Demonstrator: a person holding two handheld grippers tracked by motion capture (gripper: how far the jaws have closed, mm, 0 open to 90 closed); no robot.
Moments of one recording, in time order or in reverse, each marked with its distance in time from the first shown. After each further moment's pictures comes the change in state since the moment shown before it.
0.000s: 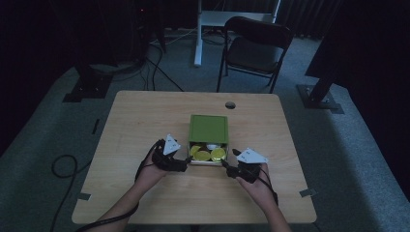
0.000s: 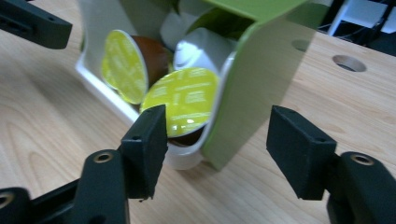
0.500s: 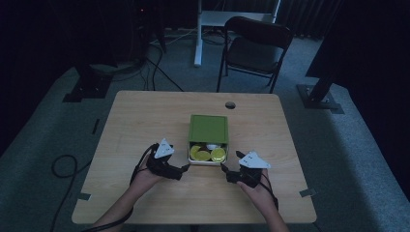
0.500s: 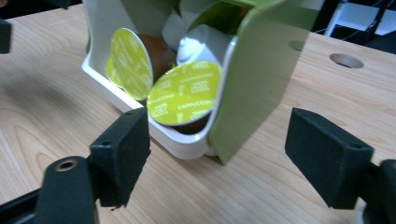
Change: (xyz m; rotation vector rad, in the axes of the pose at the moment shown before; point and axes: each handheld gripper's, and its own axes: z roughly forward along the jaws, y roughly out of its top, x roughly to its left) left arm 0.006 -0.018 -0.018 -0.001 -0.100 -0.048; right arm 0.003 -0.013 -0.006 -0.044 -0.021 0.038
